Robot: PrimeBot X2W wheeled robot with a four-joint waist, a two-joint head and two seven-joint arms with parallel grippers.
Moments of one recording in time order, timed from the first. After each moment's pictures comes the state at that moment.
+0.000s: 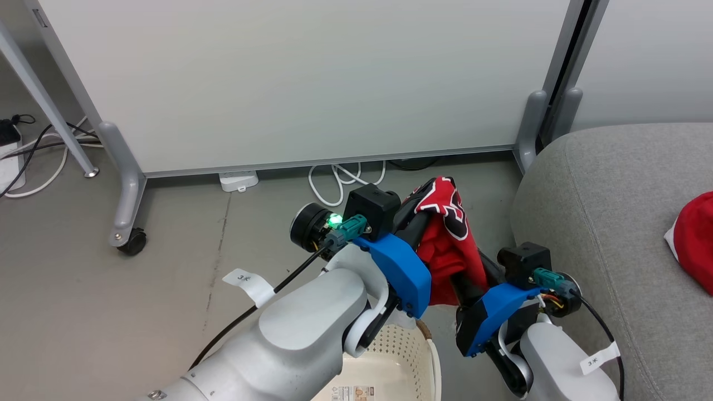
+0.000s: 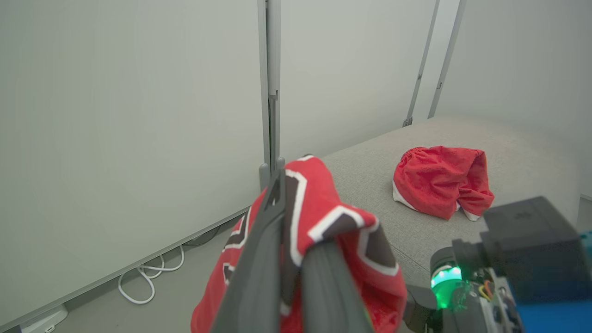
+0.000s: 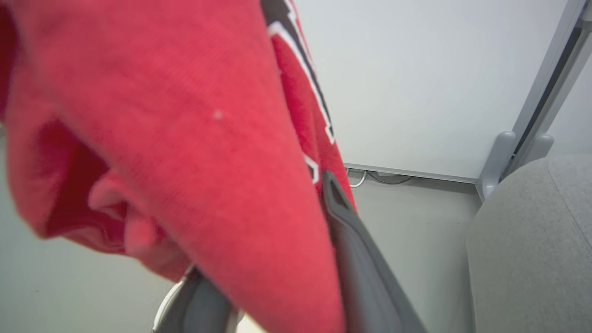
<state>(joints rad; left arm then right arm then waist) -0.83 0.05 -1.19 0.63 -0.95 0.10 -0.26 -0.45 -0.05 0.35 0.73 0.28 0.13 -0.22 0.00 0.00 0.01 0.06</state>
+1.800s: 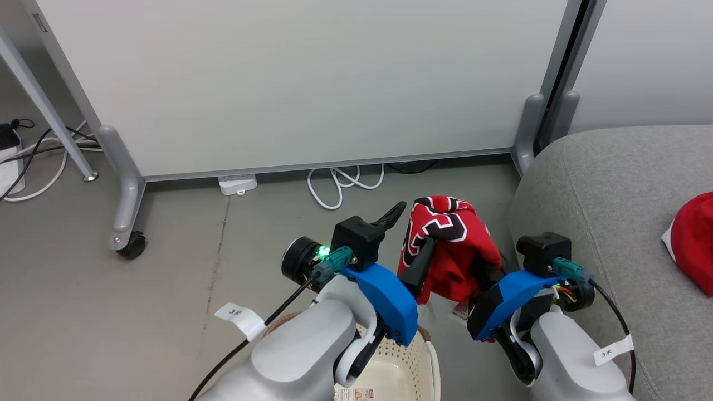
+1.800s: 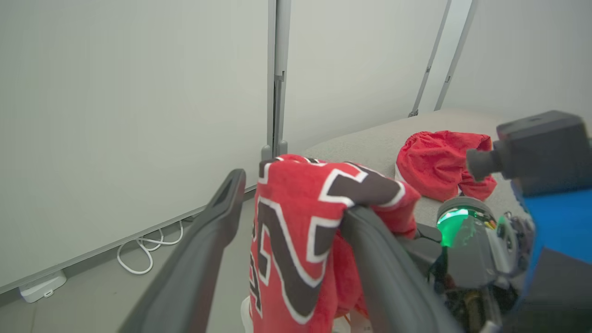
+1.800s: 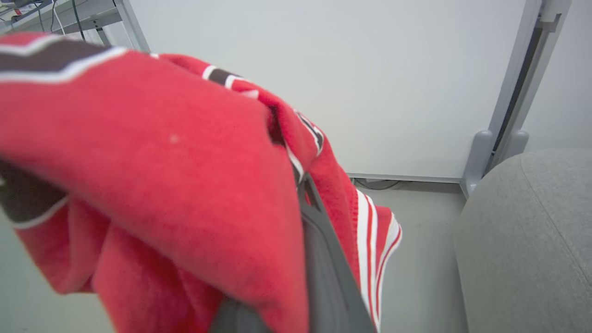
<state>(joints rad) -0.71 0.05 -1.12 0.64 -0.88 0.08 -0.26 -0.50 -0.05 0.30 0.80 0.32 0.13 -0.26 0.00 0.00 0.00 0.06</state>
